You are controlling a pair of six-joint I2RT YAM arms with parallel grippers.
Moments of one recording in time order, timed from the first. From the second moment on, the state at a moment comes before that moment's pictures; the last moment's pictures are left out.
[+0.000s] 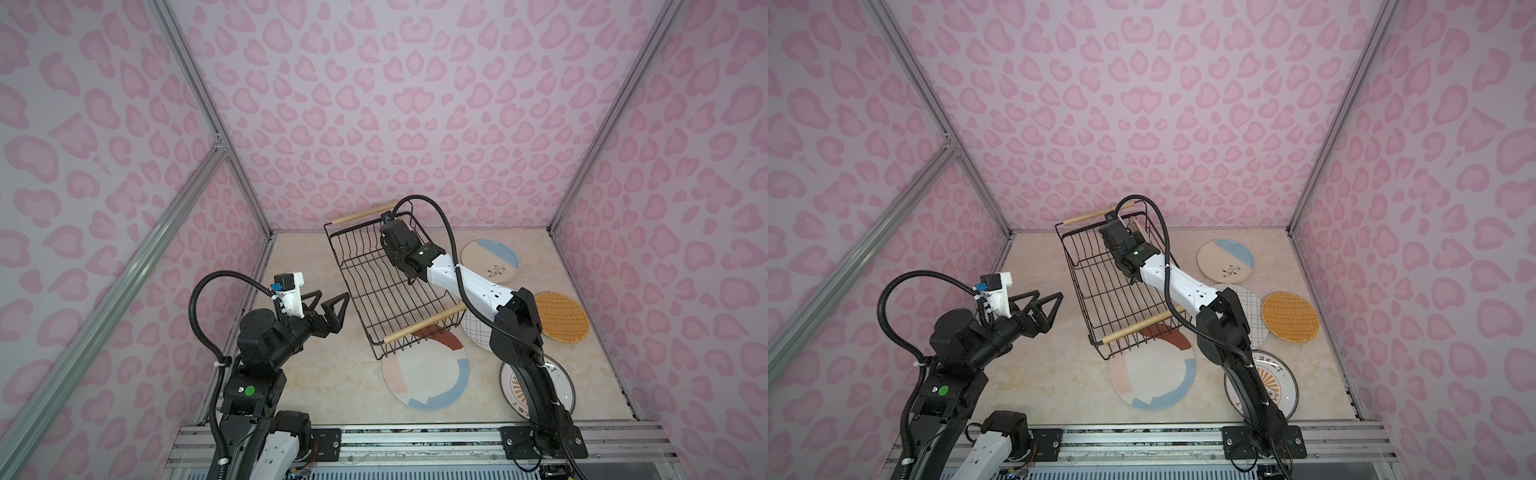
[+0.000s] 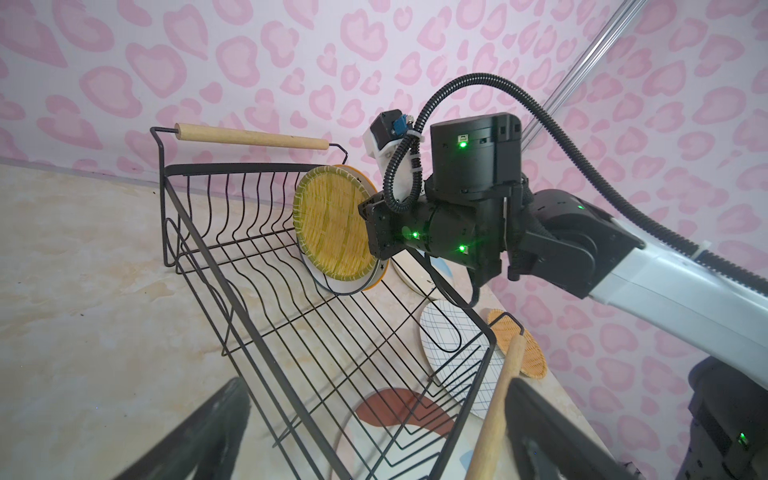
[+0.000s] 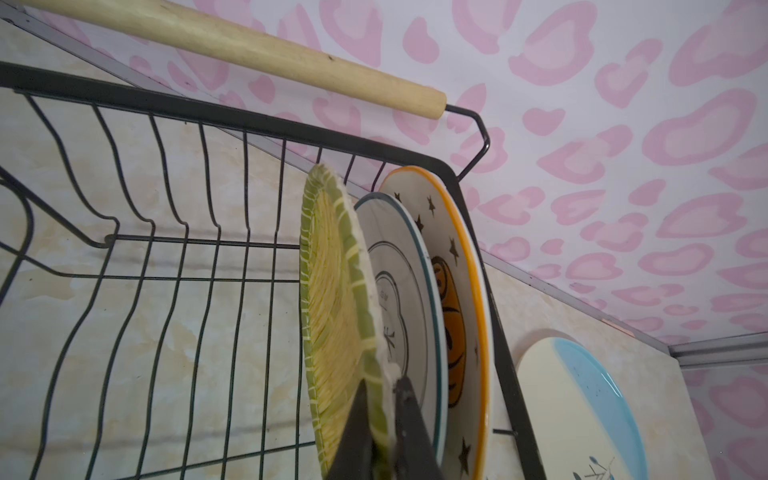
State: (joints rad) left arm -0.12 0.56 0.71 -0.32 0.43 -0.43; right arm 0.76 2.24 2.11 -0.53 0.60 0.00
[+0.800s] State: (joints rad) left arm -0.12 0.58 0.70 -0.26 0.57 -0.45; right arm 0.74 2.32 2.14 -0.53 0.57 0.01
